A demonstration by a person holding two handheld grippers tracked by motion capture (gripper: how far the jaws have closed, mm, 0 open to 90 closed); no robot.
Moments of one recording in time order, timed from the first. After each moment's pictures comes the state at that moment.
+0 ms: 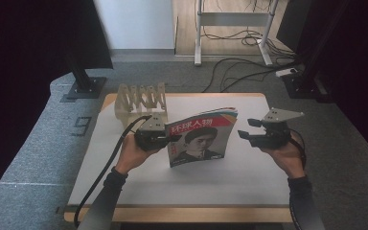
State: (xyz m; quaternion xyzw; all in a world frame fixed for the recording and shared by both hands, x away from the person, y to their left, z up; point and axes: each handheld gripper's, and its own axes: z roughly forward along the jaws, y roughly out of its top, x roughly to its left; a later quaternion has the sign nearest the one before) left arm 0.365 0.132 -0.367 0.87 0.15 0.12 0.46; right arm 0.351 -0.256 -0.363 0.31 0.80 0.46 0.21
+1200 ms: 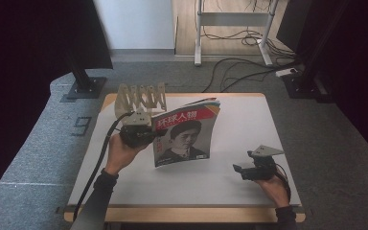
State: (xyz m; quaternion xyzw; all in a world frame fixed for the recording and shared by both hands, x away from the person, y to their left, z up) left arm 0.366 0.172 -0.358 0.85 0.21 0.14 0.46; right arm 0.331 -0.260 -0.510 0.38 0.80 0.42 0.18
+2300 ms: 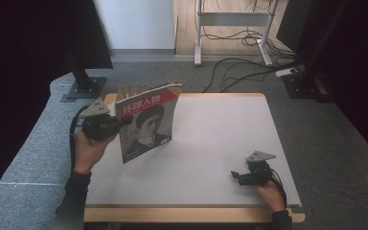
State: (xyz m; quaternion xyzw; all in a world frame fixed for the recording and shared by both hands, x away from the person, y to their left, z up) left arm 0.358 0.255 -0.324 0.80 0.31 0.20 0.46; right arm 0.330 -0.253 -0.535 0.39 0.82 0.37 0.17
